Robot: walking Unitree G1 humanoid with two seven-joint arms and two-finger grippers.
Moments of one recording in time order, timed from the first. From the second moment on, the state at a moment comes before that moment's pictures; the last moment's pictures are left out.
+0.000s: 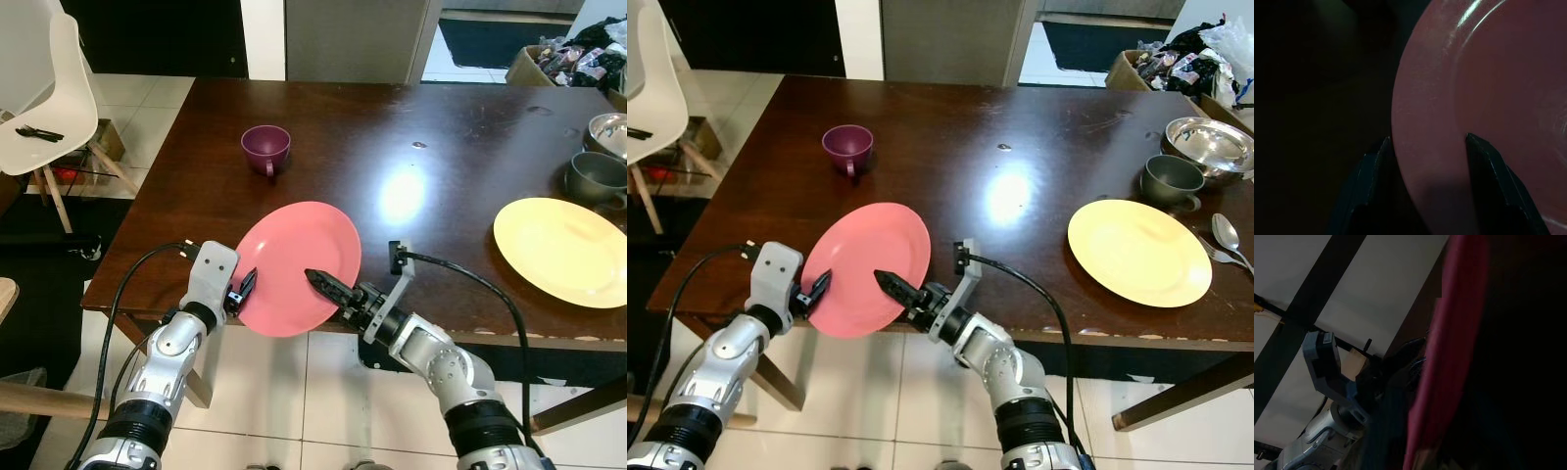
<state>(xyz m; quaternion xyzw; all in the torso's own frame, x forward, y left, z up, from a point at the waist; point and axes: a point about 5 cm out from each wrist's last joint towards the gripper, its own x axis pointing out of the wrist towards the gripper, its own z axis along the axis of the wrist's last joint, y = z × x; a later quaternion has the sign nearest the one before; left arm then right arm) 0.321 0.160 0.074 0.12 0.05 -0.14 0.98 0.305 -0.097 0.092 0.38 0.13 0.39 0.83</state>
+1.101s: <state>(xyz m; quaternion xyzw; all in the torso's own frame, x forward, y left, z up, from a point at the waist) 0.287 0.189 0.159 -0.04 -0.02 -0.25 0.97 0.310 -0.146 0.123 0.38 -0.02 0.28 0.88</state>
